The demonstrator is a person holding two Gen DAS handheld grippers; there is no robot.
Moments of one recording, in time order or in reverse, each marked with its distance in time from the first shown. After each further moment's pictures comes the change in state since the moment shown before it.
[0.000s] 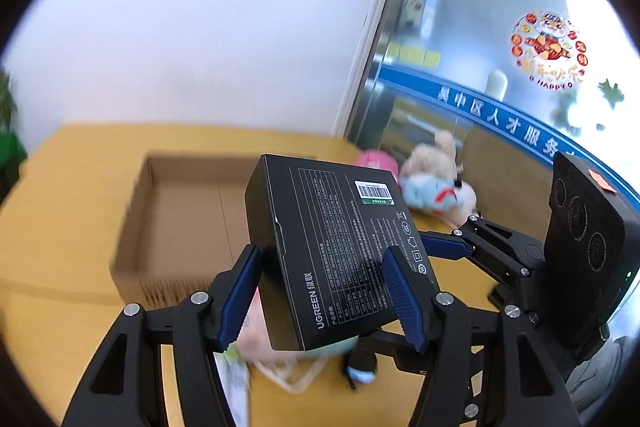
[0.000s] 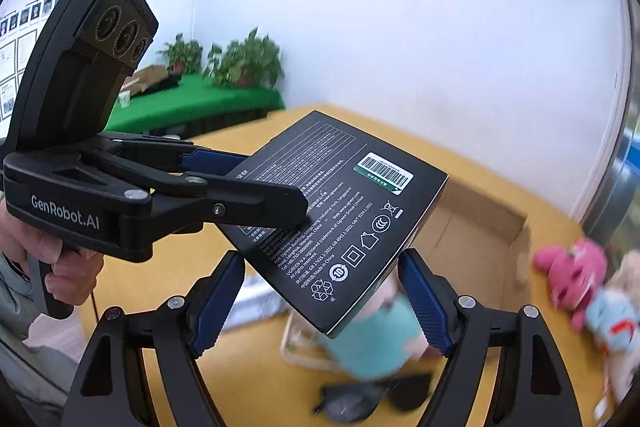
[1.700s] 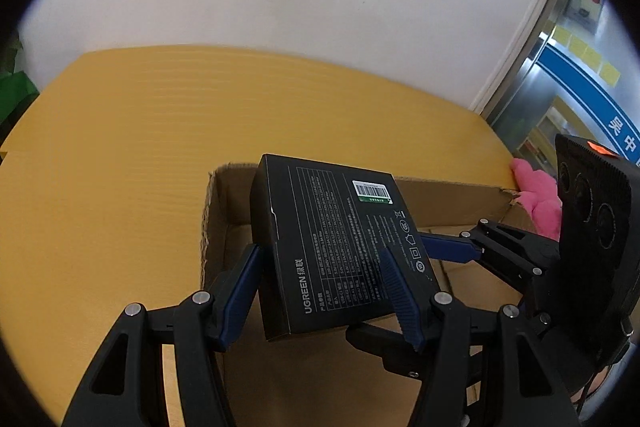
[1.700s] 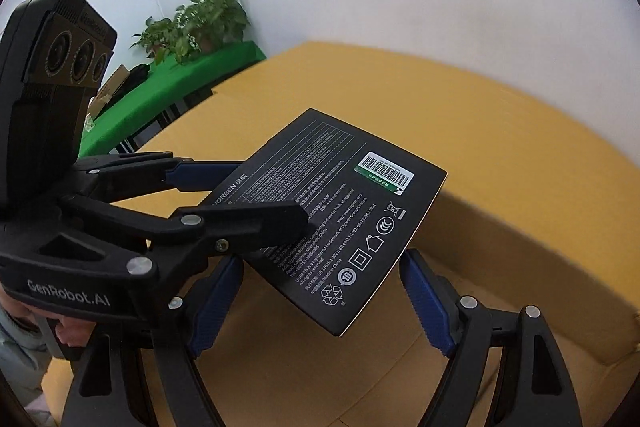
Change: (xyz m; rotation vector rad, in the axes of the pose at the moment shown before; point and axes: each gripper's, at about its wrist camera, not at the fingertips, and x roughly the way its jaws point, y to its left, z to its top) left arm 0.268 0.229 0.071 -0.249 0.305 0.229; right arm 0.397 -0.191 0.098 0.214 0.317 0.263
